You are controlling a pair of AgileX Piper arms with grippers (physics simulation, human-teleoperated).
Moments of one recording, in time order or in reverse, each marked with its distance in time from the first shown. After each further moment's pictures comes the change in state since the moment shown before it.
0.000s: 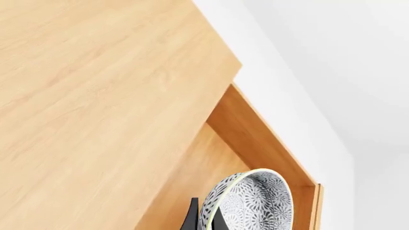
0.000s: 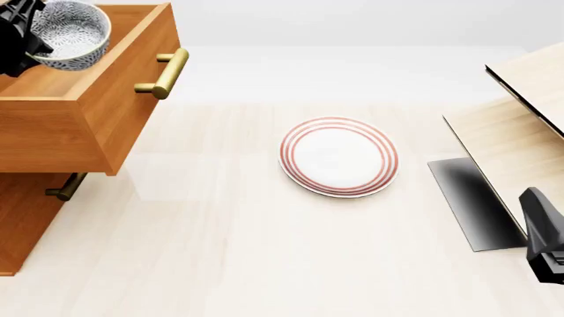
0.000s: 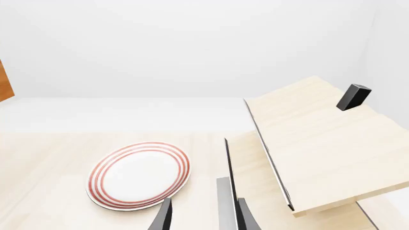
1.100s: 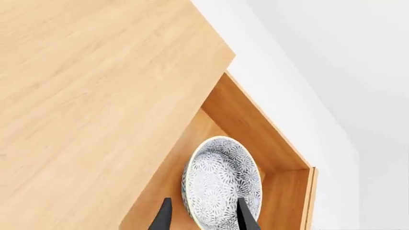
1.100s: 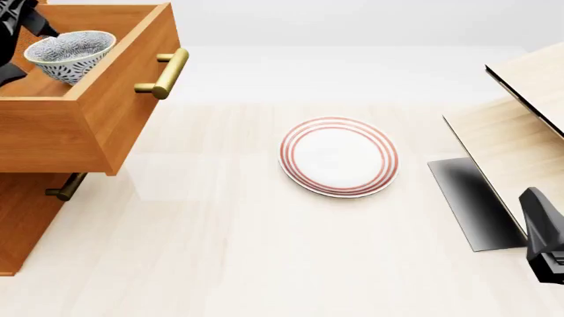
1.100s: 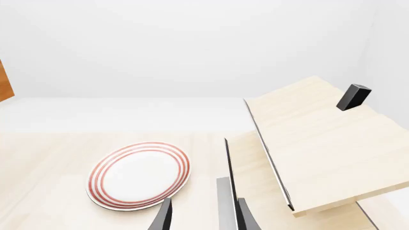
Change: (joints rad) left arm -0.010 -0.071 0.013 0.067 0.038; right arm 0.000 0.000 0.000 0.000 0.000
